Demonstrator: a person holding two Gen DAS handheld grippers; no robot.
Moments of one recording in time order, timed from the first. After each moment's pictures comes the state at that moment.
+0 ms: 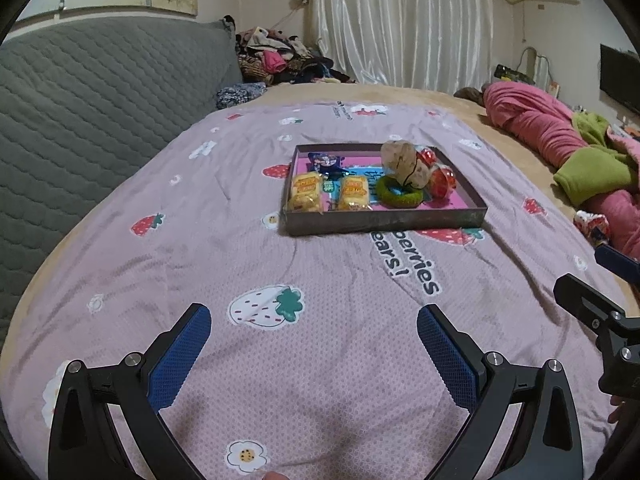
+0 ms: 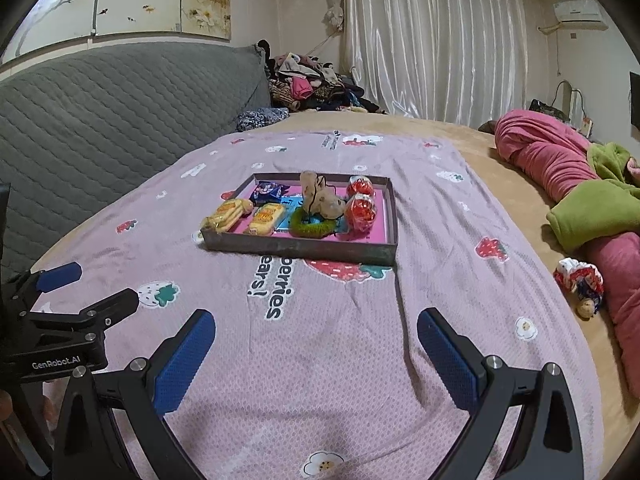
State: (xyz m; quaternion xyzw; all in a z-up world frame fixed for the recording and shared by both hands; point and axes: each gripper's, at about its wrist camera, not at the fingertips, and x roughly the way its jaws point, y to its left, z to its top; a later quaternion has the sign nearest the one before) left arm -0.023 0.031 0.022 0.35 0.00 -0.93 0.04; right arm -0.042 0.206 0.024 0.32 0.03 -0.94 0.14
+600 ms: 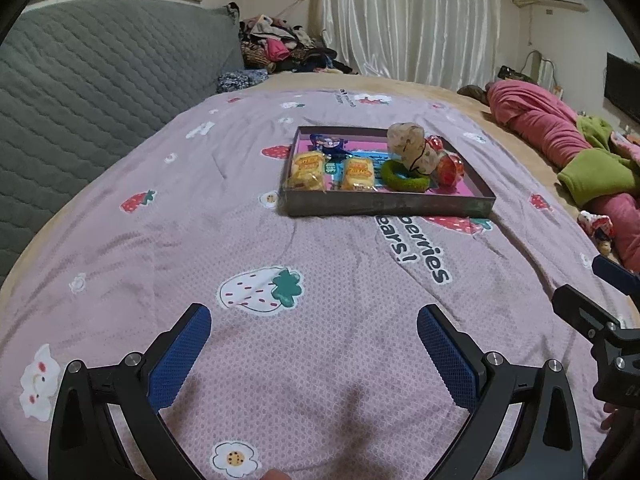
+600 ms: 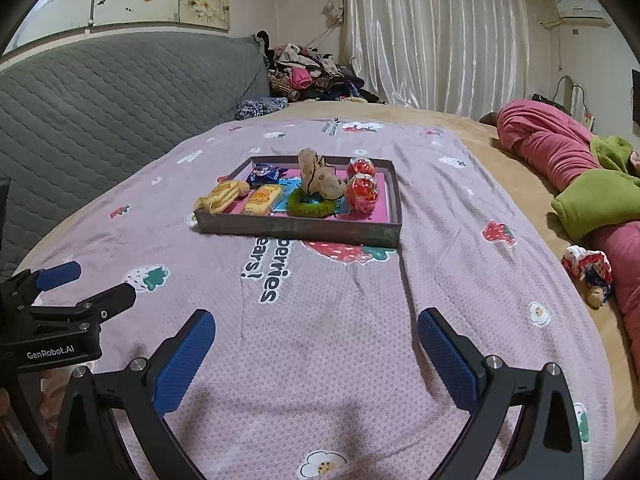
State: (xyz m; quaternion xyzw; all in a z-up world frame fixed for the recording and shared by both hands) left arm -0.032 0.022 -0.005 0.37 0.02 -0.93 0.03; right arm -0.049 0.203 0.000 0.33 0.03 -0.93 0.14
